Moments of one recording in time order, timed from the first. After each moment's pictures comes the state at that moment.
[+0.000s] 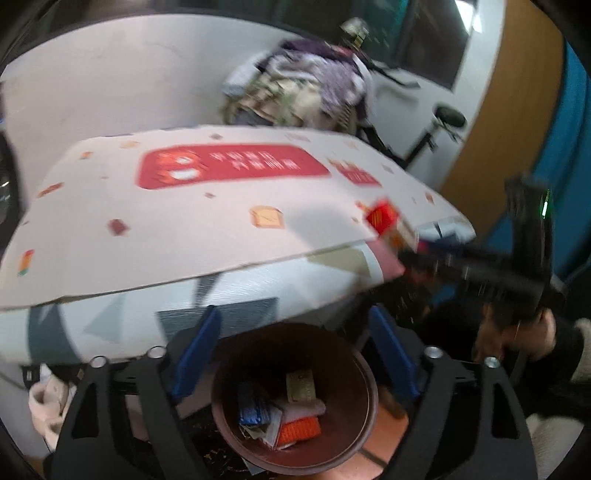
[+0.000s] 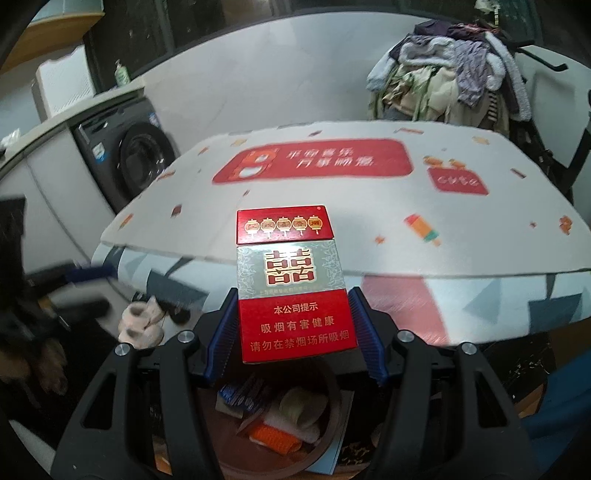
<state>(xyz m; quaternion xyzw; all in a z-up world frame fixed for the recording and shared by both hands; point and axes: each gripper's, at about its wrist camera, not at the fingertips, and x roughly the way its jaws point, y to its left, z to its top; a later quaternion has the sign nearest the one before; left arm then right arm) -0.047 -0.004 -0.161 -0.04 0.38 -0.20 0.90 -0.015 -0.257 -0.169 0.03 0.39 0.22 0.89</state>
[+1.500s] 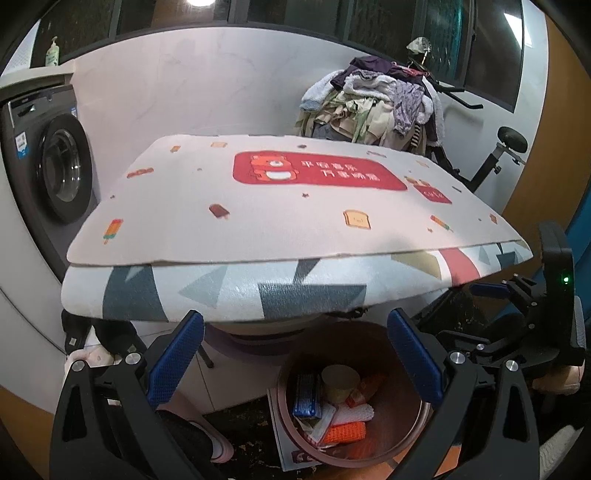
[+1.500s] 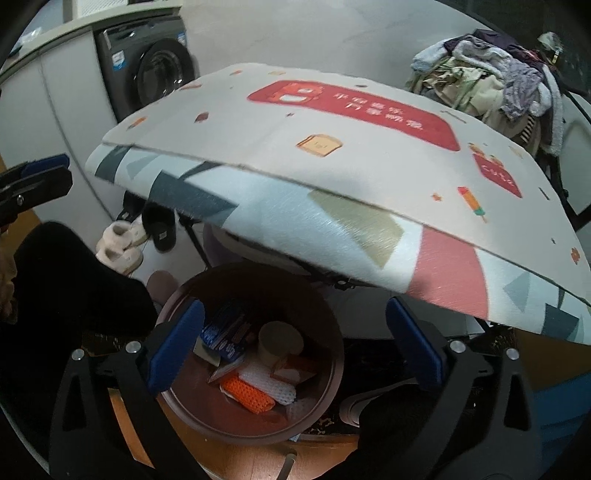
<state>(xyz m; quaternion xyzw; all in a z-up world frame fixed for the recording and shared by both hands) -0.076 0.039 -0.161 -0.03 0.37 -0.07 0.93 -0.040 -0.201 -0.202 -0.10 0.44 0.23 0.86</state>
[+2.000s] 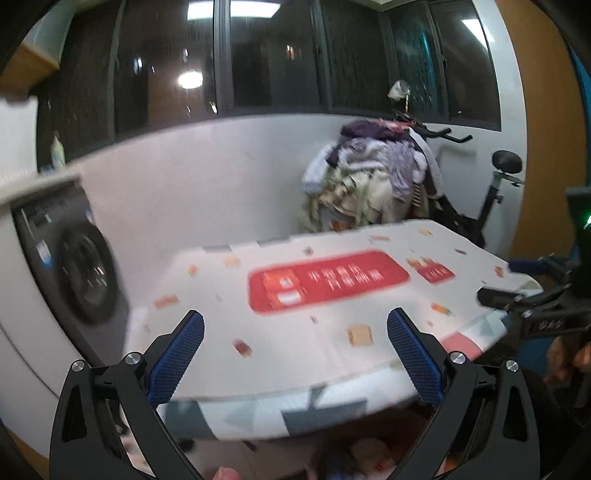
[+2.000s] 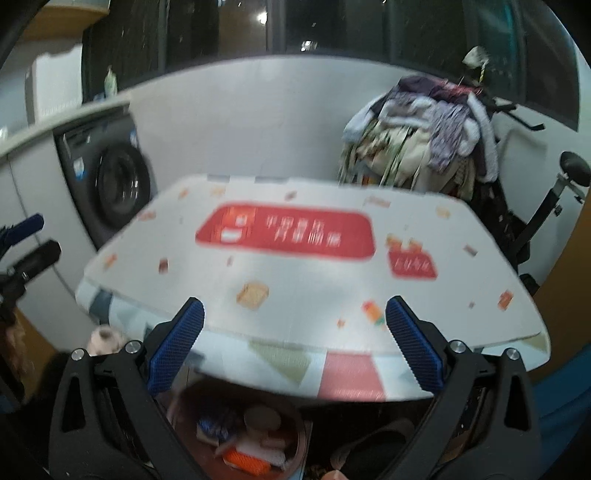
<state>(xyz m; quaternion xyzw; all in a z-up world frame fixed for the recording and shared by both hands) -0.061 0.004 -0.036 0.06 0.22 -0.04 0.97 -0.014 -0.252 -0.052 -0.02 0.32 0.15 0.94</state>
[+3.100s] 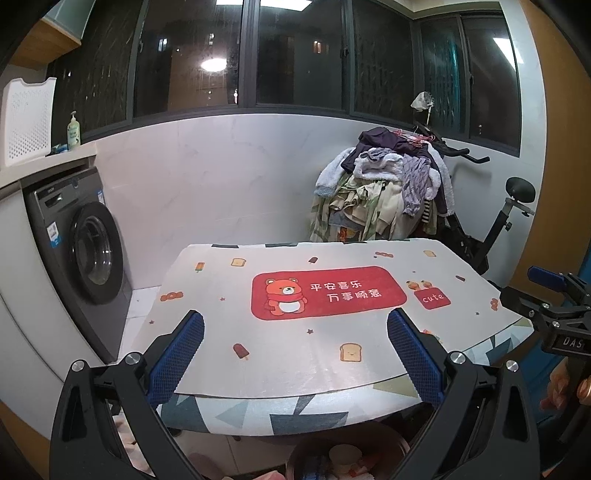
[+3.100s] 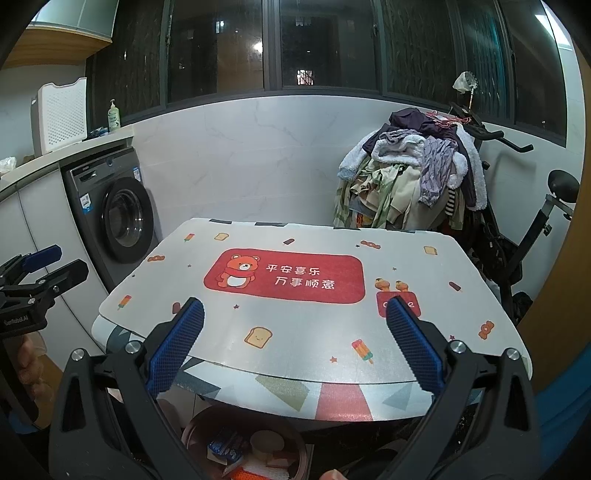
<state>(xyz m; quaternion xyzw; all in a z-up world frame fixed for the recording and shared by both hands) -0.055 0.008 0.005 0.00 0.25 -0.02 0.97 -0.033 -0.262 0.011 -0.01 0.27 0.14 0.95</state>
